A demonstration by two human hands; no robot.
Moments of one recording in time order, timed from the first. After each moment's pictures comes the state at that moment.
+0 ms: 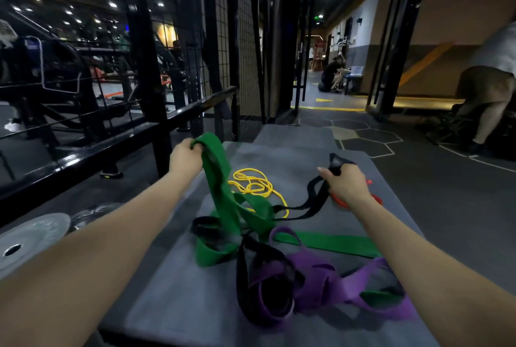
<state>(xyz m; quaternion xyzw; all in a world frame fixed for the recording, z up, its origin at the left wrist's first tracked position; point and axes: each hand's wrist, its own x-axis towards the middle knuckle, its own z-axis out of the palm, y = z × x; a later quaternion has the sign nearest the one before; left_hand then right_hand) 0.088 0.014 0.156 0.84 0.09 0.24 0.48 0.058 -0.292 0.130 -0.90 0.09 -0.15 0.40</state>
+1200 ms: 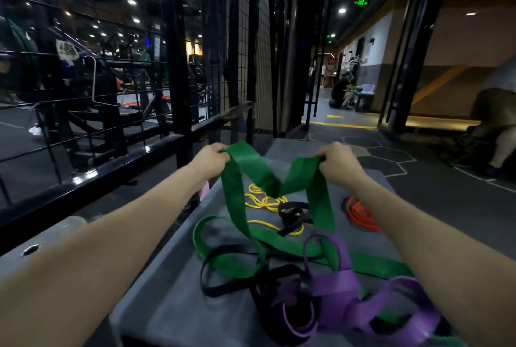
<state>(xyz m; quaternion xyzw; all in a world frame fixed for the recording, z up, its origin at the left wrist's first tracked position) 0.059 0.020 0.197 0.84 0.01 0.12 0.52 0.050 -0.227 0.209 -0.95 -0.09 -0.20 0.22</state>
